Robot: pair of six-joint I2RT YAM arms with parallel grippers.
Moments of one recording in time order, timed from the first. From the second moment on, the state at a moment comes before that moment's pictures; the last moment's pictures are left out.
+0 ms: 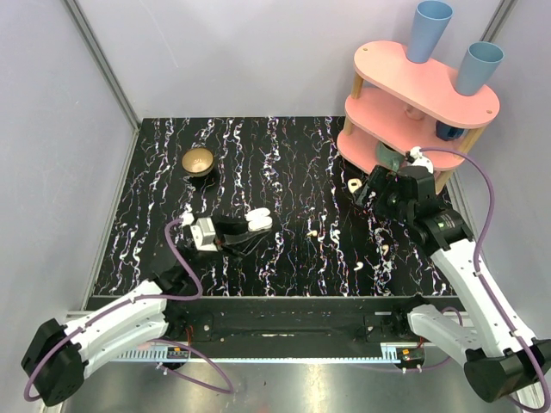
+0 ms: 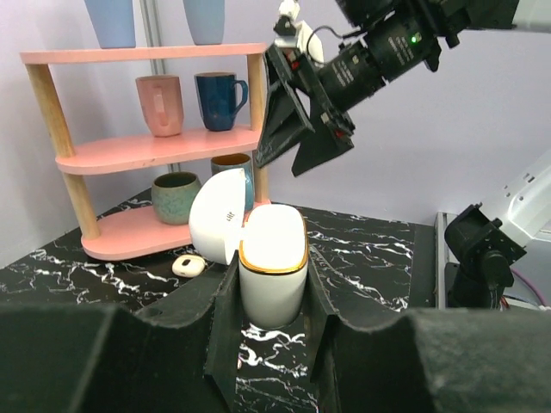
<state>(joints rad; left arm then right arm) -0.75 0.70 0.23 0.91 0.41 -0.17 0.34 0.93 1.02 -0.67 0.13 0.66</state>
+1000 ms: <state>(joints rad) -0.75 0.72 0.33 0.98 0.40 -0.19 0.25 0.83 0.72 -0.81 0.05 0.97</state>
